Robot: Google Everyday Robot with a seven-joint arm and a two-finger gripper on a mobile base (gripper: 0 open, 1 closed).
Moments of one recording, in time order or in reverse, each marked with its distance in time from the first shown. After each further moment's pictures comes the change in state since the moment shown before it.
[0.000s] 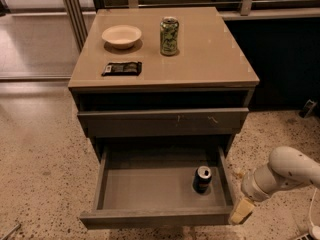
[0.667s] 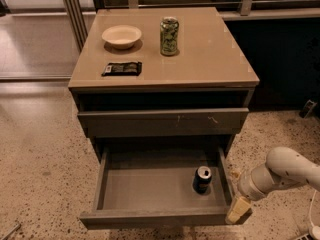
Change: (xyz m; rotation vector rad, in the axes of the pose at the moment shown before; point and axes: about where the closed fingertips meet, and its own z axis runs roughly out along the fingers) arm -0.012 -0.006 0.014 -0.018 -0.054 -0.050
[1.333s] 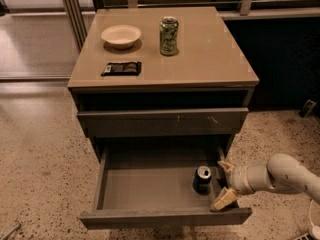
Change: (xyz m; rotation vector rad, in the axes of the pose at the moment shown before) arm -0.038 -0.037 0.022 0.099 -0.311 -0.030
